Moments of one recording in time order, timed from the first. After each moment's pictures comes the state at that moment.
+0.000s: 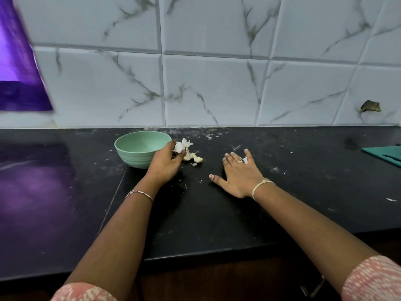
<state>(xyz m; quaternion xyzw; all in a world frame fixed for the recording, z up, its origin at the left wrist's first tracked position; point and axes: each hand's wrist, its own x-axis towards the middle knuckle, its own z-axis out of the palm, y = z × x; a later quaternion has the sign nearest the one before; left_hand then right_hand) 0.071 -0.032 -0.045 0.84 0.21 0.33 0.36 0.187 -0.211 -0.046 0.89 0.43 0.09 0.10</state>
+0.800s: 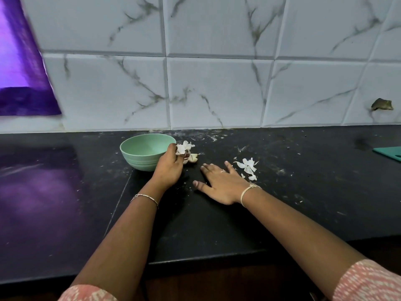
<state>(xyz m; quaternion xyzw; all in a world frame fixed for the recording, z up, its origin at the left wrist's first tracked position) 0.074 -0.029 -0.050 0.83 0.23 0.34 0.38 0.164 -0.179 -0.057 0.85 0.53 -0.01 0.01</state>
